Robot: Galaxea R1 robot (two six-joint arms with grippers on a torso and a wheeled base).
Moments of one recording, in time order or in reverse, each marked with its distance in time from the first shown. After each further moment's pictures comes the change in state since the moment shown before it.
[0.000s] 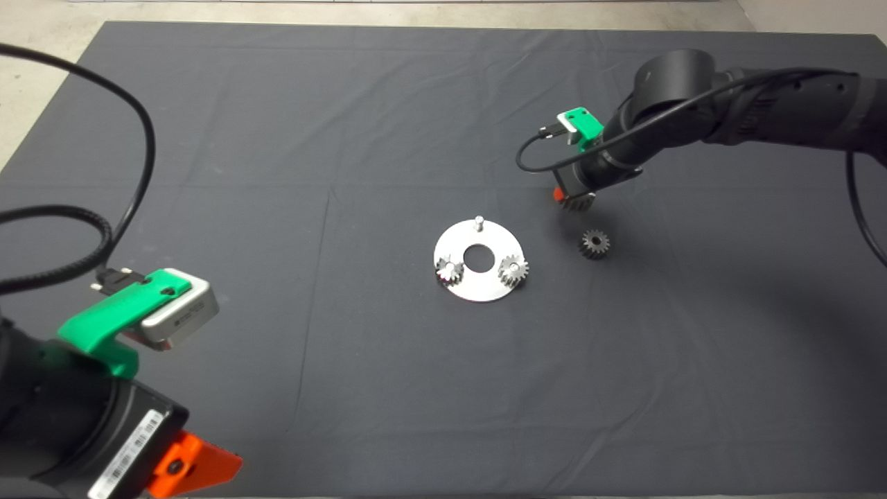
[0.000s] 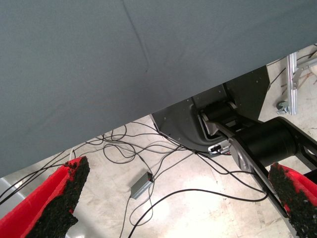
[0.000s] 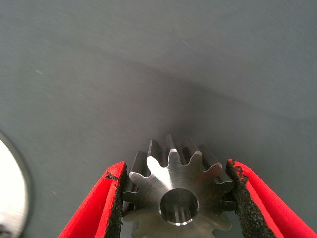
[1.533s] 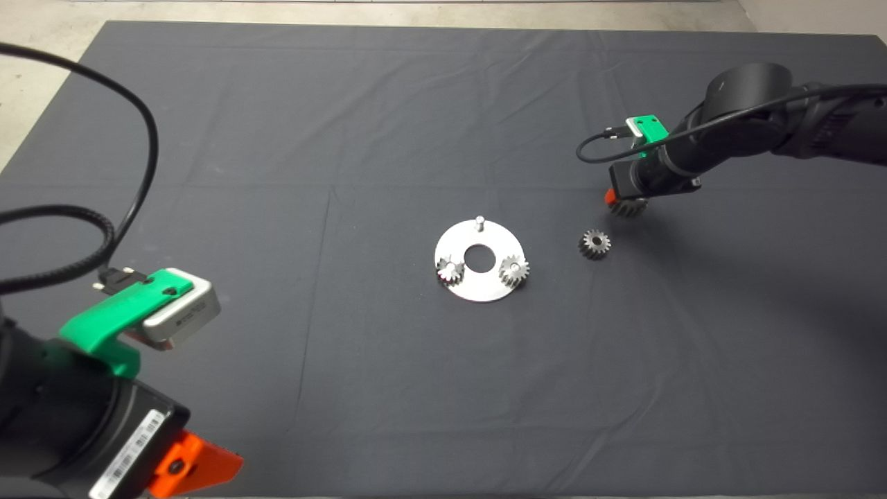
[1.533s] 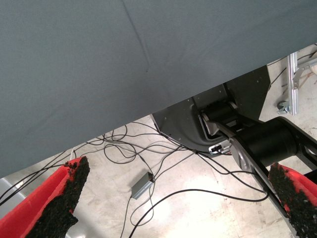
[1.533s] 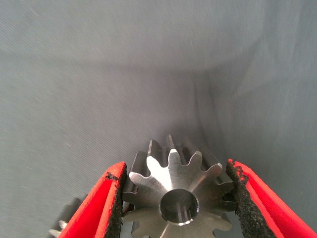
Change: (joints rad) left arm 0.000 0.009 0.000 0.000 0.001 0.000; right arm -0.030 -0.155 0.011 -0.015 0.021 0.116
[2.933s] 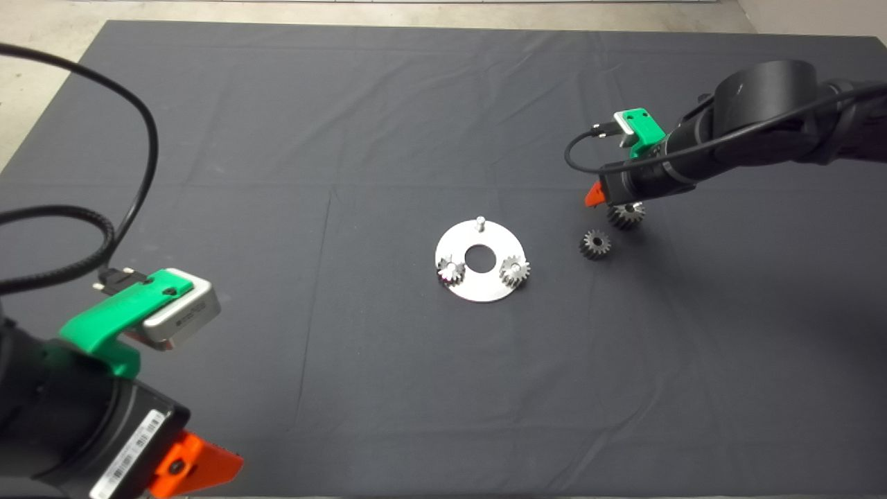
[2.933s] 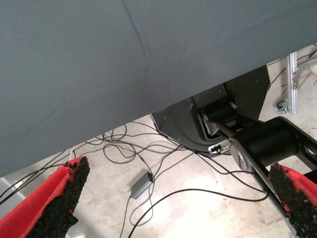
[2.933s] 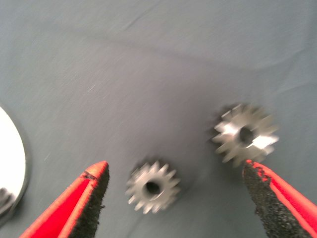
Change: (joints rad) left arm 0.006 0.000 0.000 0.000 0.000 0.000; right arm 0.042 -0.010 0.219 -0.033 -0.021 0.067
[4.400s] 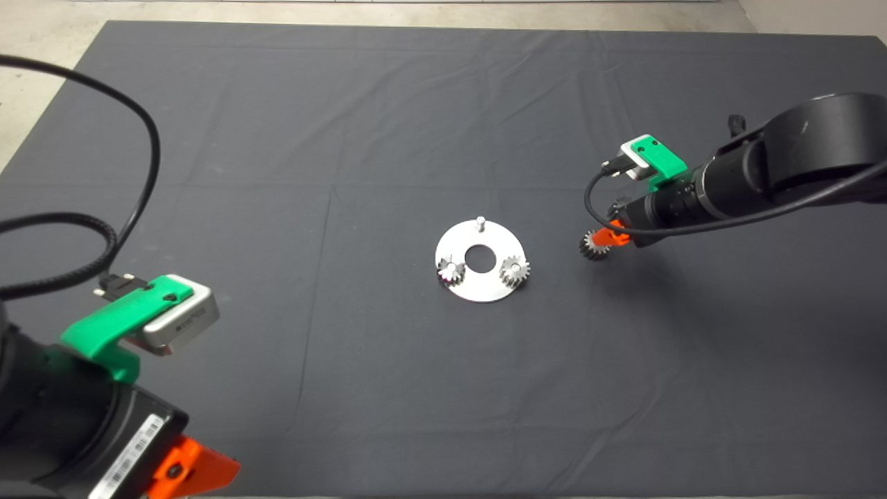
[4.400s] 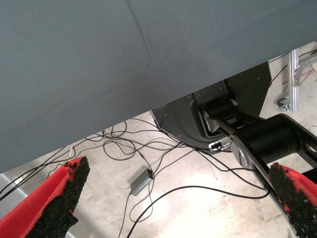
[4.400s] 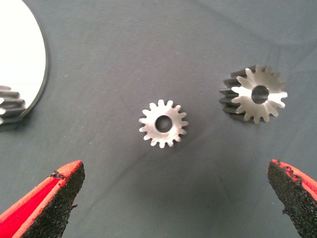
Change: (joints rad) left arm 0.014 -0.006 0.000 0.000 0.009 0.003; right arm -0.005 -0.102 0.199 0.003 -0.006 -0.159
